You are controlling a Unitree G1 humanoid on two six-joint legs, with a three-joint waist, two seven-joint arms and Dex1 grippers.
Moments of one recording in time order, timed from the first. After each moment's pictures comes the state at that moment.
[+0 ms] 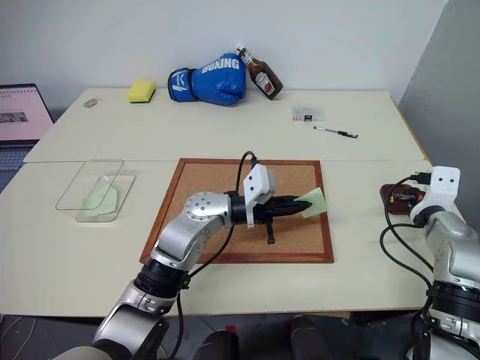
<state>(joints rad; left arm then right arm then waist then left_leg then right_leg) -0.61 0.23 -0.31 -0.03 -0.26 0.37 -0.93 -0.36 -0.52 -0.43 0.06 0.30 0.71 0.23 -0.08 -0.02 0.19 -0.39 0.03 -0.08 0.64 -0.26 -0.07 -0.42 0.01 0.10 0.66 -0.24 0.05</state>
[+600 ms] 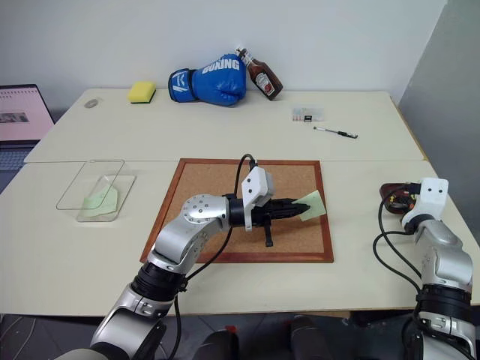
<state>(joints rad) -0.59 0.24 -0.31 -0.05 -0.27 0.39 -0.92 -0.36 -0.49 -0.39 0.20 0.26 0.54 0.22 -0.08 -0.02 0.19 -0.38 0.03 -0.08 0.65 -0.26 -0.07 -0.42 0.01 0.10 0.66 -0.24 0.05</state>
